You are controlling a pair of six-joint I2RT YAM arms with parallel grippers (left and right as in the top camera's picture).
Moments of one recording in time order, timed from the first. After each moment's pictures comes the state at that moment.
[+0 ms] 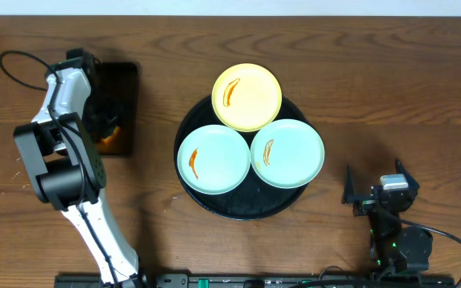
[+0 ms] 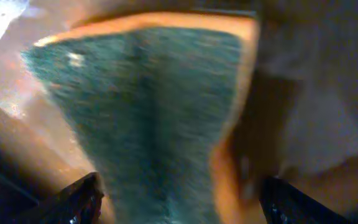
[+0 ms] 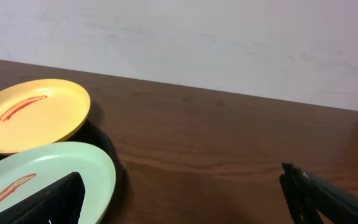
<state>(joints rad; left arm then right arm) 0.28 2.22 1.68 -1.05 -0.06 -0.56 0.02 0.01 0.01 -0.07 -0.06 -0.12</state>
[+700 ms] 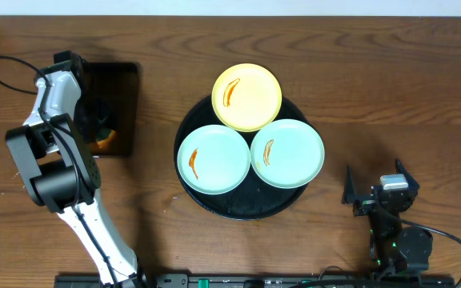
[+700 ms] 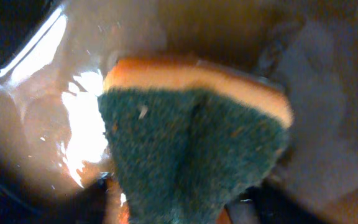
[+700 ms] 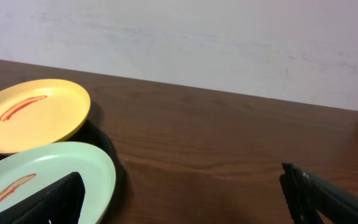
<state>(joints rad) 0.32 2.22 1.67 -1.01 -0.06 -0.56 0.02 0.01 0.01 -0.07 -0.06 -0.12</state>
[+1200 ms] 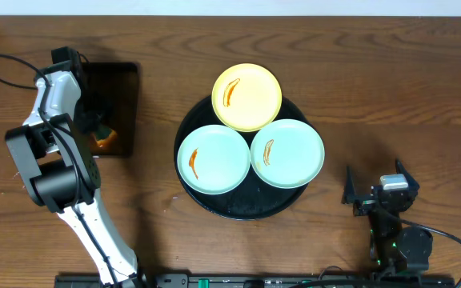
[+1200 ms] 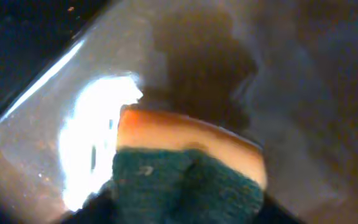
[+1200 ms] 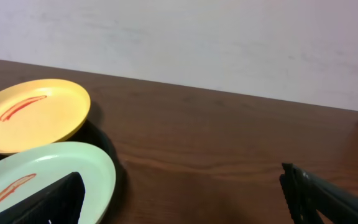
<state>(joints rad) 0.32 2.22 1.67 -0.91 -0.06 -0.57 0.02 0.01 0.01 -0.07 -0.06 -0.12</state>
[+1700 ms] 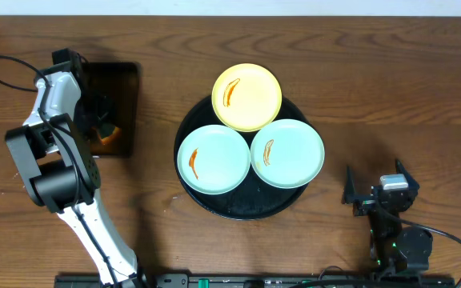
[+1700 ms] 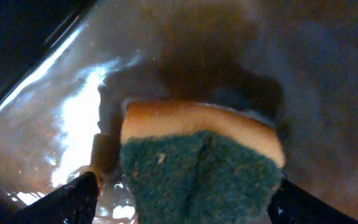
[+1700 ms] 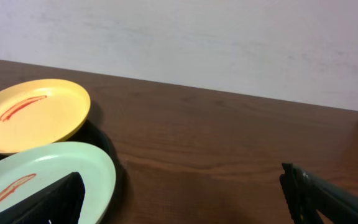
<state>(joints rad) 0.32 2.22 1.67 -0.95 -0.06 -0.56 0.02 0.01 0.01 -0.07 -0.06 -0.12</state>
